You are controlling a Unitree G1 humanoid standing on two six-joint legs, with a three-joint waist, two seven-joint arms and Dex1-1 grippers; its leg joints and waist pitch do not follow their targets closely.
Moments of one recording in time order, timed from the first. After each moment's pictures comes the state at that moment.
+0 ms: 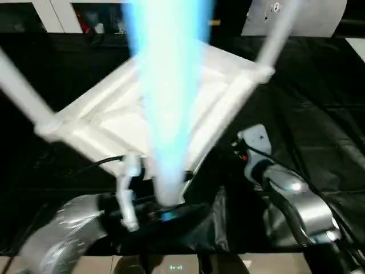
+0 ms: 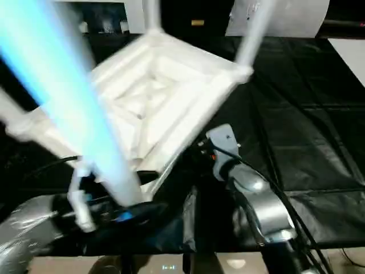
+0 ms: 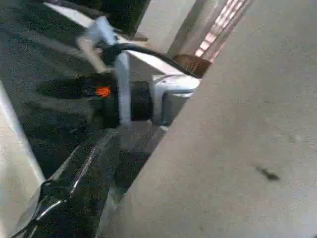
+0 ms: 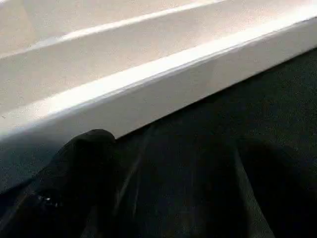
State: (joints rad) left arm -0.02 0.37 -0.18 -0.46 -0.63 0.57 -0.85; right arm -0.30 -0.27 0.20 -0.02 0.15 0.48 0.26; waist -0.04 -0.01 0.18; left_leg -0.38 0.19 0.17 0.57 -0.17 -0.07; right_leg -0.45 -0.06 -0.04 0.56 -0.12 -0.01
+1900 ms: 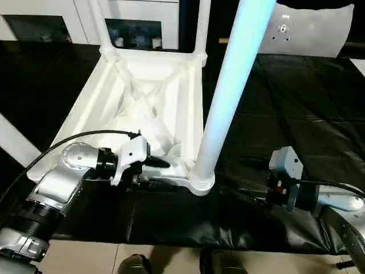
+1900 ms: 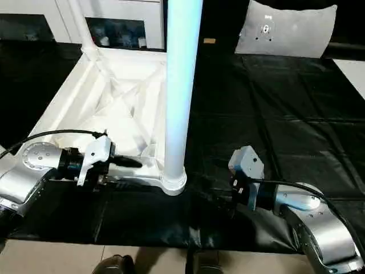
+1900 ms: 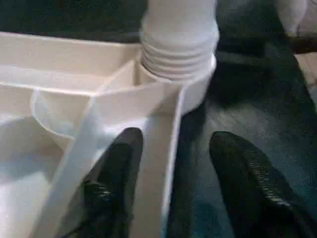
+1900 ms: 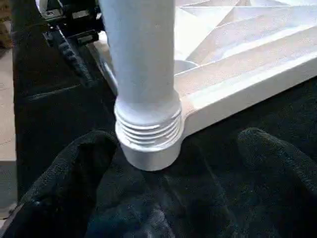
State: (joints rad) left arm -0.46 0.61 -0.33 0.29 -0.21 0.06 -1.29; right arm -0.02 -0.63 0.07 -0.29 0.40 0.37 0.89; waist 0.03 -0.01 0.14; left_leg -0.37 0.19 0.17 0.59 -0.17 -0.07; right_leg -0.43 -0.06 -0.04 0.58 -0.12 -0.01
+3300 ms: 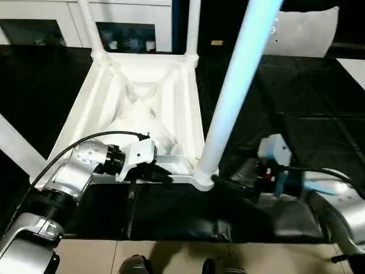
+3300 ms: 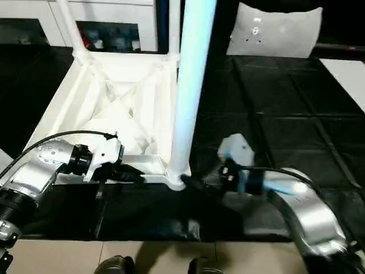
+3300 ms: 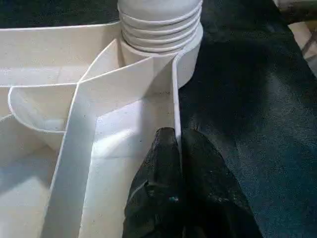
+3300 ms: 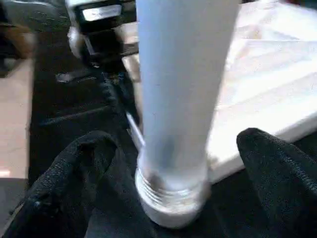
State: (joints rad) left arm -0.55 0.54 -0.34 0.47 -0.10 -0.08 -1.37; right arm -0.23 -0.56 0.15 -0.11 0.41 0.33 1.03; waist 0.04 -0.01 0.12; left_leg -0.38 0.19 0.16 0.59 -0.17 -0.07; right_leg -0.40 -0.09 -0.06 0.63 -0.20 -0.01
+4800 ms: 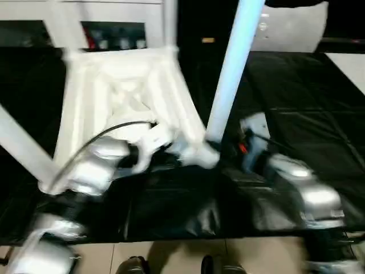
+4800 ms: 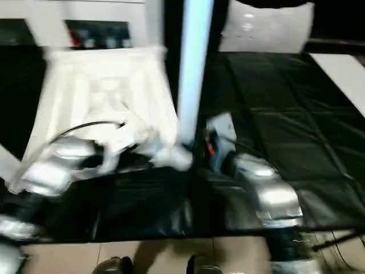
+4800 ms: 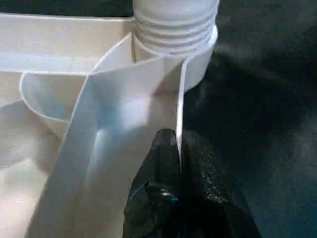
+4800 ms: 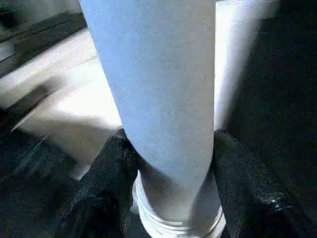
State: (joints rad) left arm -0.58 0.31 -0.27 0.35 0.03 0.37 -0.95; right arm -0.35 -0.11 0.02 -0.02 0.22 0.56 0.42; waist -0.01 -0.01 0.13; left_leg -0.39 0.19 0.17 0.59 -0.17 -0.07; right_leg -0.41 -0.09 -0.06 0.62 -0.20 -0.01
